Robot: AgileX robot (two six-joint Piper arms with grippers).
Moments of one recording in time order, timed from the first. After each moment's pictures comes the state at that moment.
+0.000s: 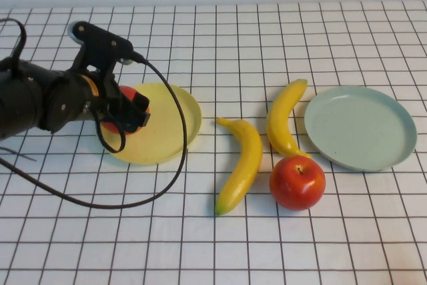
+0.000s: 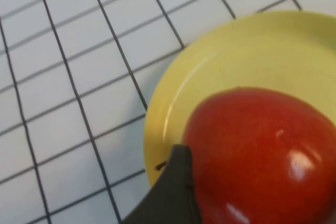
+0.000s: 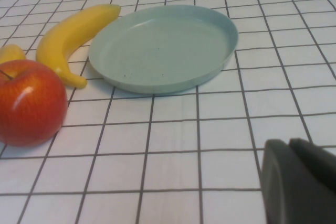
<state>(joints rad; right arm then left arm) 0.11 -0.02 0.03 0.02 0.36 0.13 -0.32 1.68 -1.08 0.21 0.23 0.04</state>
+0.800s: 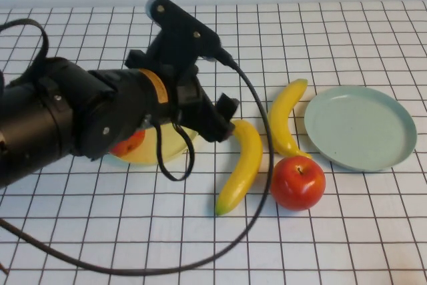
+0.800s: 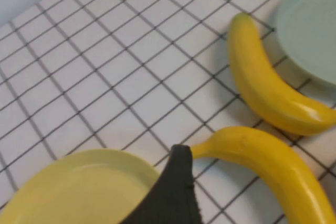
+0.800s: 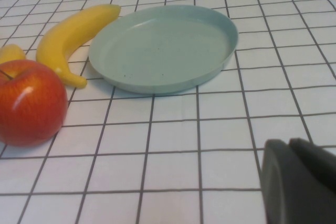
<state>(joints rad) 0.11 -0.02 0.03 0.02 0.36 0.13 -0.65 1.49 -1.08 0.14 0.24 0.09</state>
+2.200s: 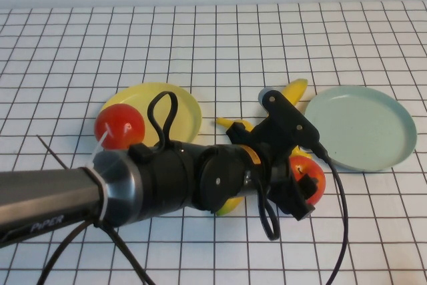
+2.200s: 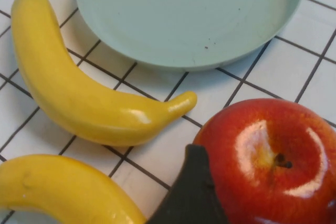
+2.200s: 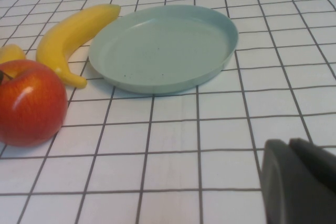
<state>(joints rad) 0.11 -0.02 0.03 0.02 0.36 0.13 -0.88 1.78 -1.08 -0.46 0.05 0.65</state>
